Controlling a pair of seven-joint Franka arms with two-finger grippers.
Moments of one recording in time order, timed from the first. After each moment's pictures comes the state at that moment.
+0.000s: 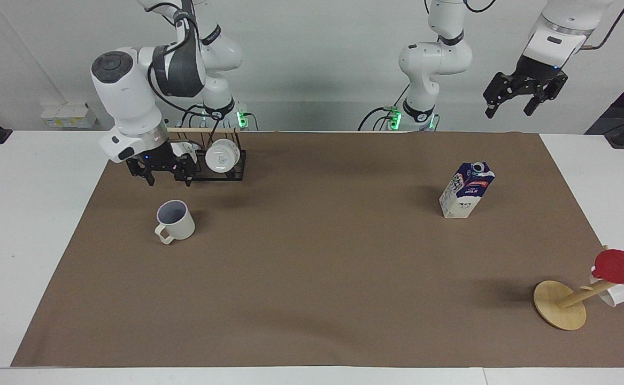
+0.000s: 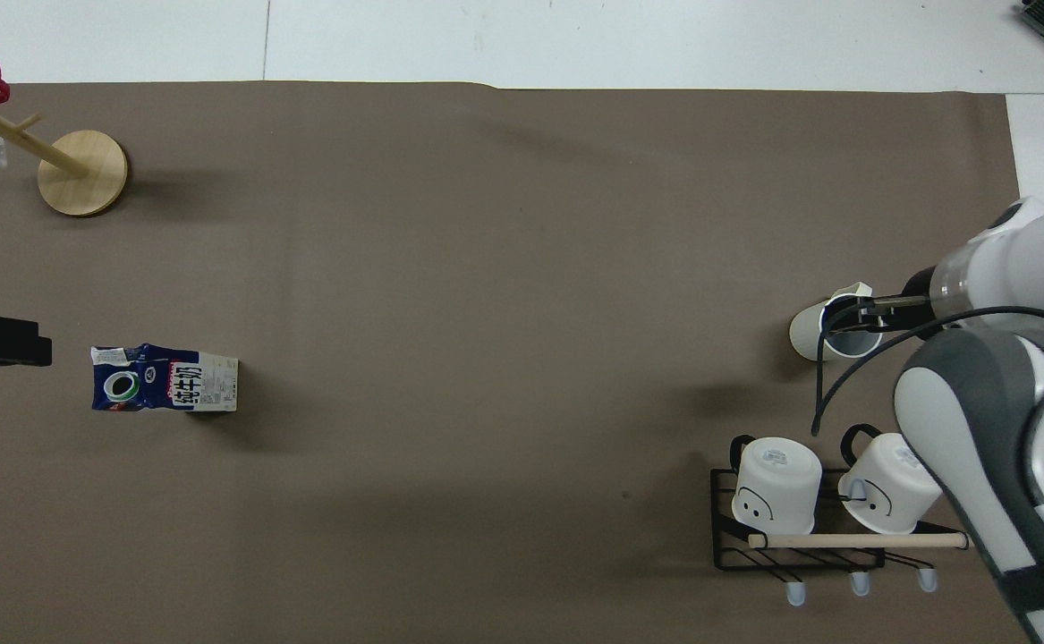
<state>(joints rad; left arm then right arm) -0.02 -0.18 -0.05 -1.64 -0.02 1.49 -0.11 0.07 -0.01 -0.06 -2.03 -0.04 2.03 0.04</state>
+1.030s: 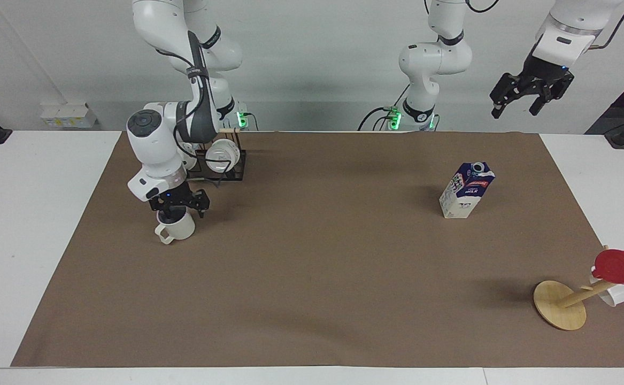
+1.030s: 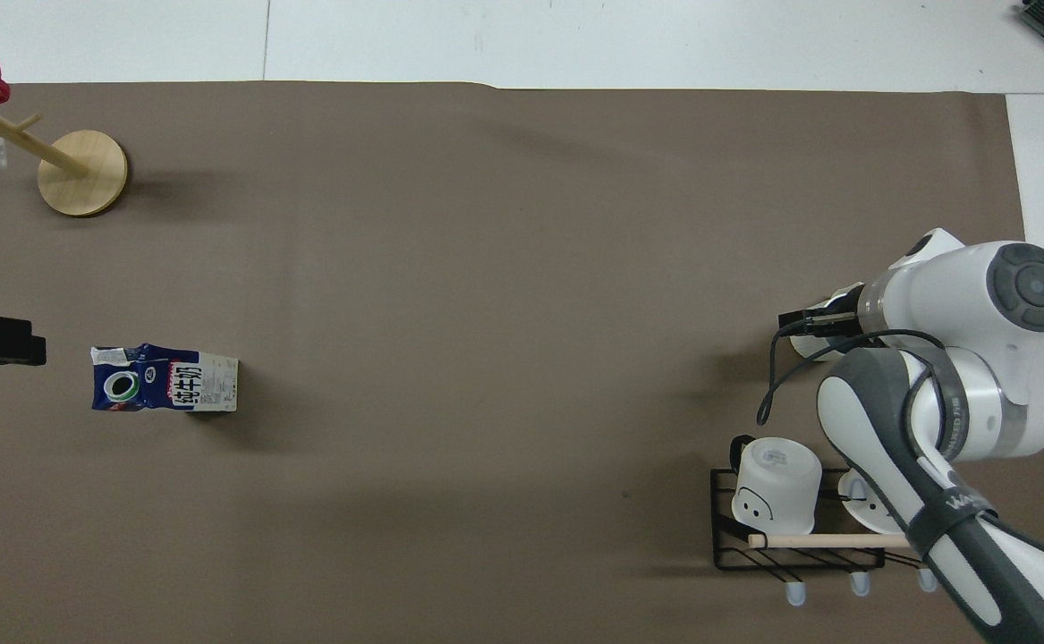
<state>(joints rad) -0.01 -0.18 -0.03 -1.64 -0.02 1.49 -0.11 0.07 0.11 -0.06 -2.20 -0.04 2.38 0.00</state>
